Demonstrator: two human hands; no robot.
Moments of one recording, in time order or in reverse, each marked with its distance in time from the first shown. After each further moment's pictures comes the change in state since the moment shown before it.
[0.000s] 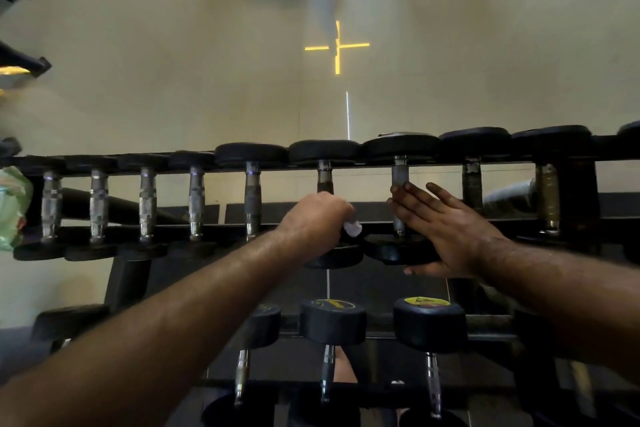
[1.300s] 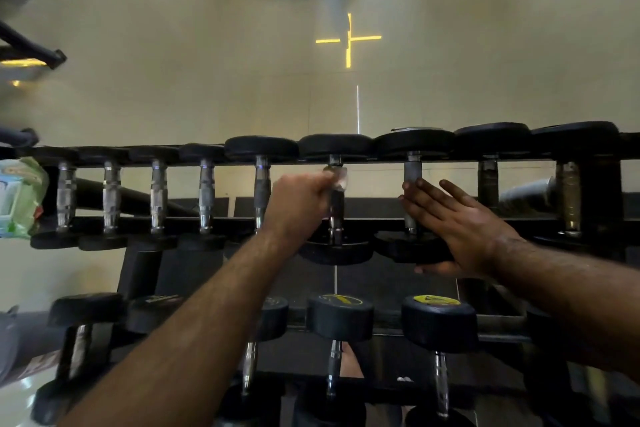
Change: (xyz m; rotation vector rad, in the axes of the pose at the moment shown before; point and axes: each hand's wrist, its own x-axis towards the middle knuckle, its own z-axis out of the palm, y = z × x) left_hand -0.016 -0.035 0.003 -0.260 0.635 -0.059; right_hand 0.000 0.000 0.007 -0.020 0.046 -0.011
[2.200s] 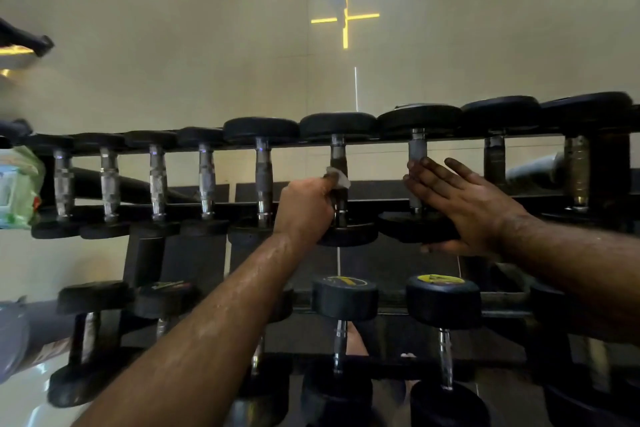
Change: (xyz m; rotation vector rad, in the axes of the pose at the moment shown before) left_hand -0.029 -0.002 0.021 0.116 -0.131 -0.148; right_hand 0.002 0.000 -0.003 -0.051 -0.099 -0.007
